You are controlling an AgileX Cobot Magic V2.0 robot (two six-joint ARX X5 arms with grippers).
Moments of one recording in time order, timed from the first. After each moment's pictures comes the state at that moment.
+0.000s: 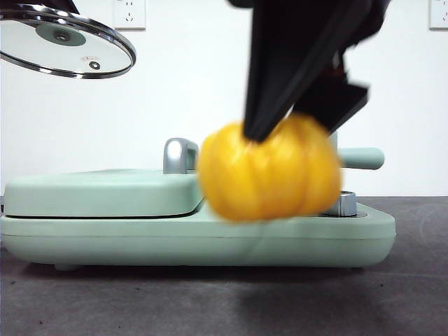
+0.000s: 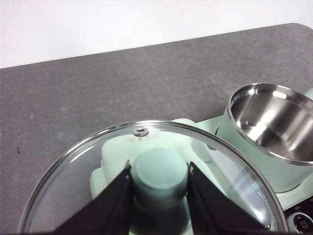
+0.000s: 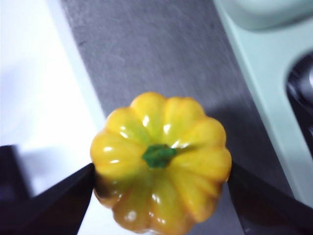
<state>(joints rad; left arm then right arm) -0.33 0.94 0.93 -0.37 0.10 -0.02 0.87 1.39 1.12 -0.96 -0.31 -0.14</state>
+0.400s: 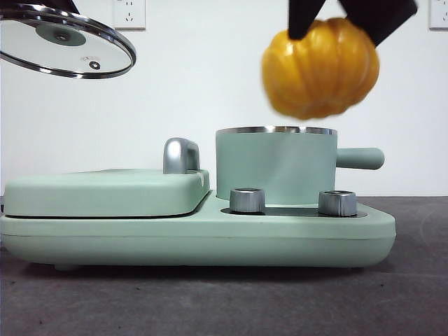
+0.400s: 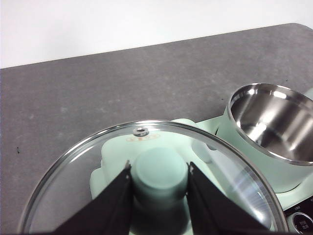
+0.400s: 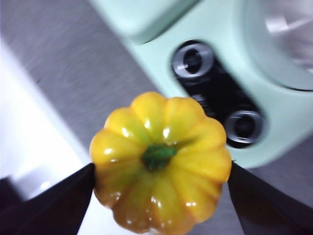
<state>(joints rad) -0.33 0.94 0.93 -0.37 0.10 -0.02 0.71 1.39 1.42 -1.24 -0.18 -0.02</state>
